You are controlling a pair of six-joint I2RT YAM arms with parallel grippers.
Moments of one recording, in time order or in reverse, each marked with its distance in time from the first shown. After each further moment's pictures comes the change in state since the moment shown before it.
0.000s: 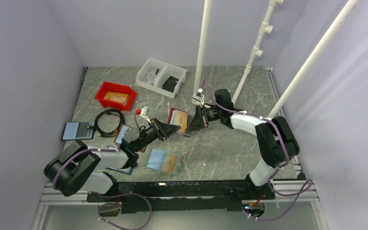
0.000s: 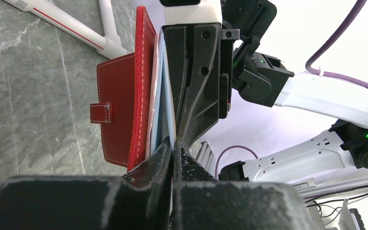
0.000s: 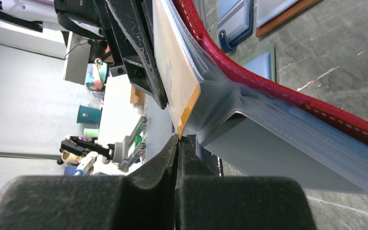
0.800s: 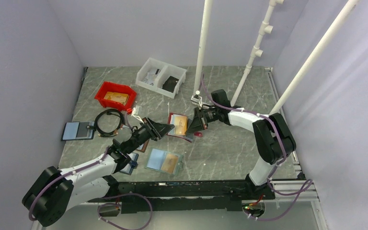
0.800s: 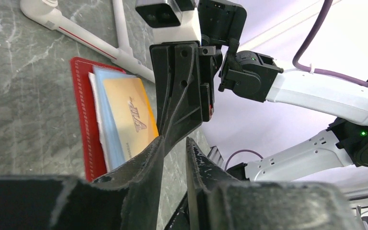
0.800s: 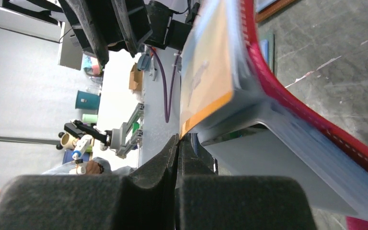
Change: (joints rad) left arm 0.032 -0.346 0.000 -0.376 -0.035 0.071; right arm 0.001 0.049 0.074 -0.231 -0.035 -0.219
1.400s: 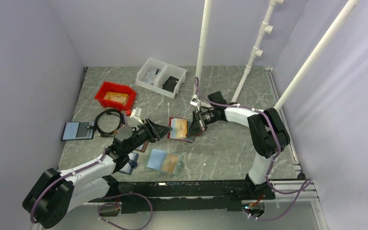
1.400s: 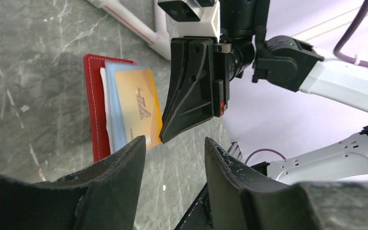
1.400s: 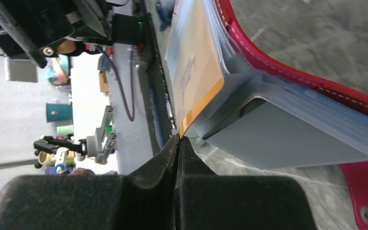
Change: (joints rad) left arm 0.054 -0.011 -0.006 -0.137 0.009 0.014; right arm 0.001 0.089 0.081 -0.265 0.142 -0.211
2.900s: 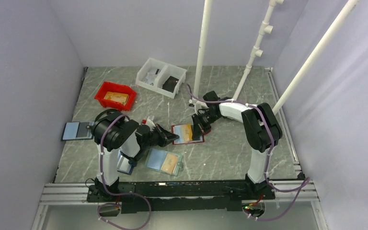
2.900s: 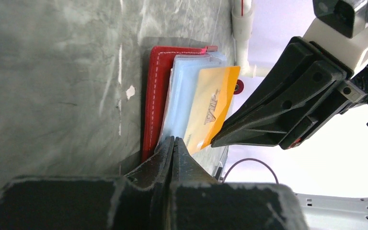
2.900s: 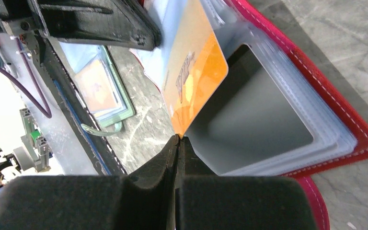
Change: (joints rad) left arm 0.045 1.006 0.107 0.639 0.153 -0.327; right arm 0.029 0.116 0.147 -0.330 0.440 -0.233
